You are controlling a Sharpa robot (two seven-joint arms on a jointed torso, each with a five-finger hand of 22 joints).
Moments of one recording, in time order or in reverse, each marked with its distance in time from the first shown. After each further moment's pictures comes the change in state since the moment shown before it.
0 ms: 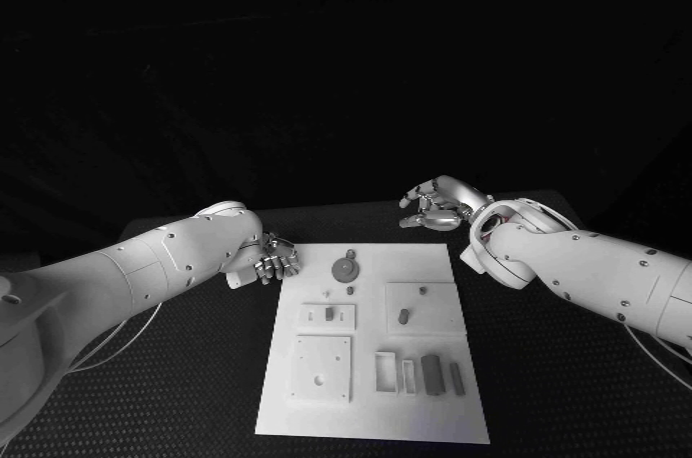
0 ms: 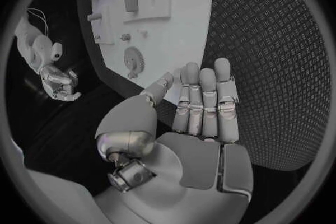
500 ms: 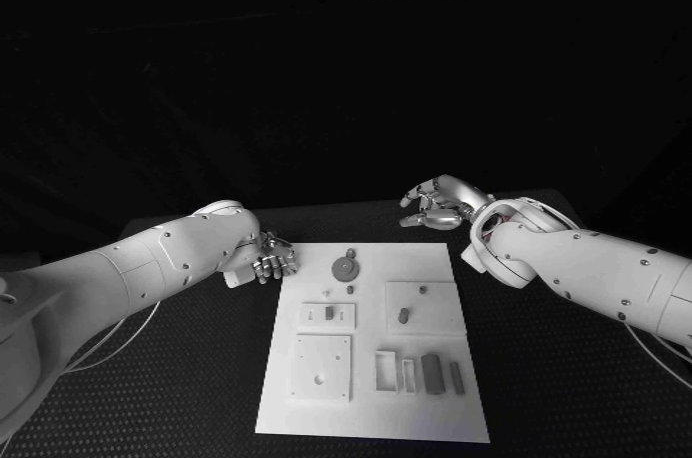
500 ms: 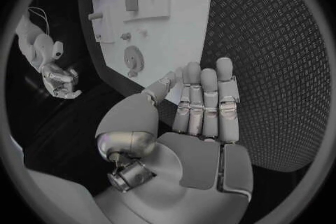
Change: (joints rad) left arm 0.000 -0.013 0.001 0.005 0.012 0.000 0.008; left_hand 0.080 0.009 0.088 0.003 -0.025 0.029 -0.009 0.041 0.002 0.022 -0.008 0.008 -0.002 0.020 -0.002 0.019 -0.001 -0.013 0.020 -0.002 0.023 0.000; right arm 0.000 0.000 0.000 -0.004 0.001 0.002 -0.001; right_hand 0.000 0.000 0.000 0.000 0.000 0.000 0.000 0.000 0.000 0.000 0.000 0.000 -0.001 0.000 0.000 0.000 -0.001 0.000 -0.001 0.001 0.000 0.000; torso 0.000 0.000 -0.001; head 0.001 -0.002
